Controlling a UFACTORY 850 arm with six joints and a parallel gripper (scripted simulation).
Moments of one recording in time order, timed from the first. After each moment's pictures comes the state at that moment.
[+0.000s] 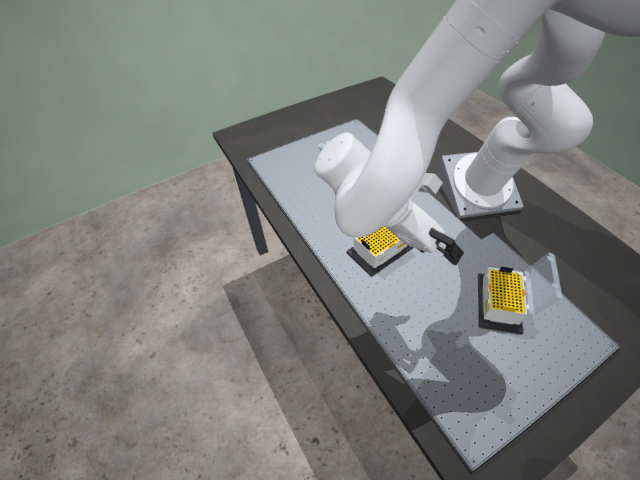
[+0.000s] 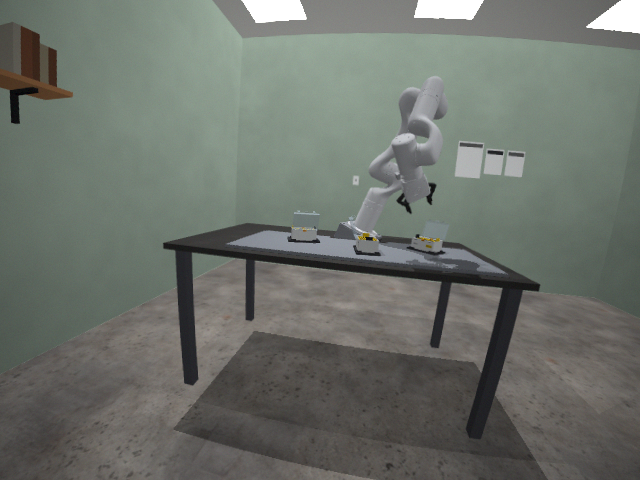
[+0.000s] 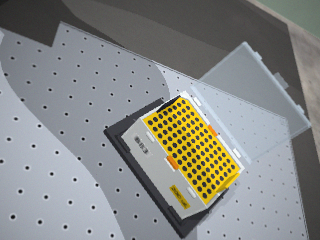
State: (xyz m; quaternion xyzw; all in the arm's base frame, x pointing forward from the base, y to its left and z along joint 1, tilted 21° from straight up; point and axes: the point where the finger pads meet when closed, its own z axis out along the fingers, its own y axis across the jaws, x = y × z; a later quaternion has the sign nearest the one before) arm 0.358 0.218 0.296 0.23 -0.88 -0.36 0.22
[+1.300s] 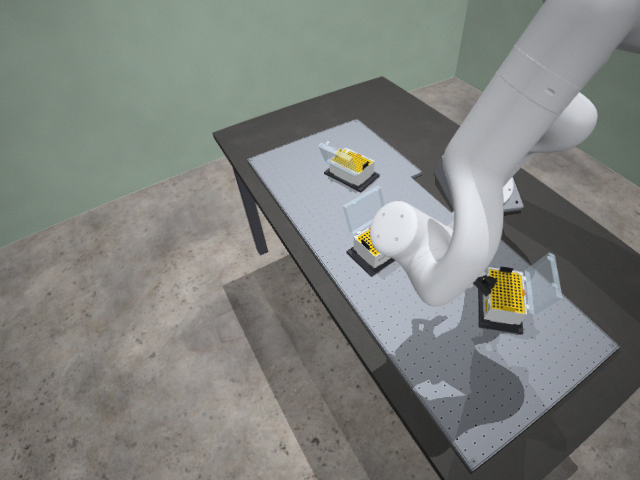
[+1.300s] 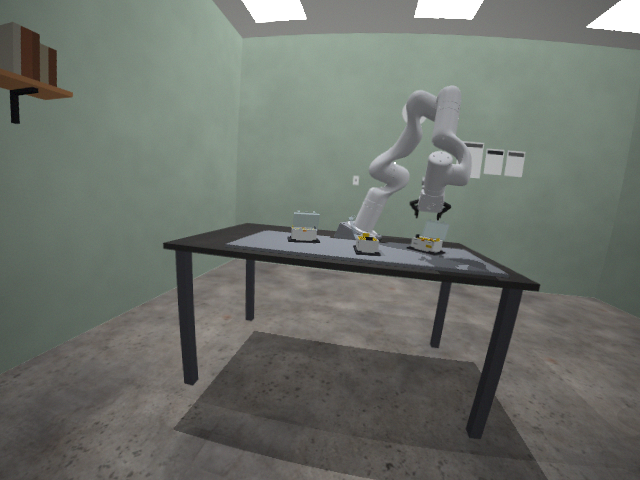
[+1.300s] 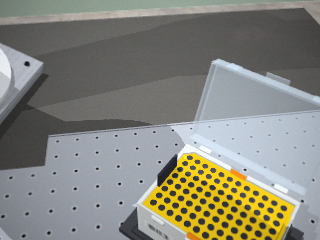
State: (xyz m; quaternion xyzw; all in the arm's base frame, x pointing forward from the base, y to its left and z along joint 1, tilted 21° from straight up) arm 0.289 0.273 0.267 0.08 -0.92 -0.15 0.34
